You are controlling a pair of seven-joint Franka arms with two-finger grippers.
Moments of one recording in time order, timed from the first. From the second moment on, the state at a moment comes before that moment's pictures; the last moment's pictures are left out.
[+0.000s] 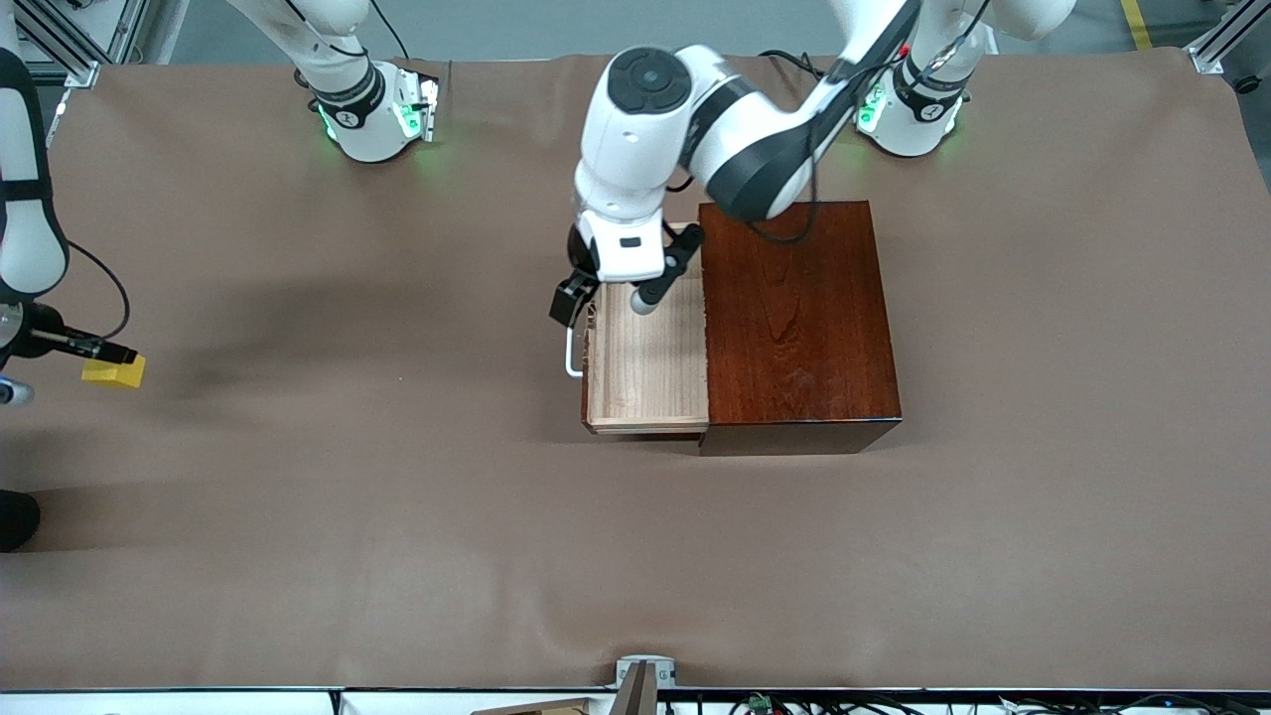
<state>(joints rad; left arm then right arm) -0.77 0.57 -0.13 -1.30 -0.02 2.15 -1.97 -0.44 0.33 -0.07 -1.93 -0.04 2.15 -0.17</state>
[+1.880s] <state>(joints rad) -0.85 0.75 -0.06 -1.21 0.01 1.92 -2.43 -0.43 0.41 -0.04 -1.70 -0.04 1.86 -0.21</state>
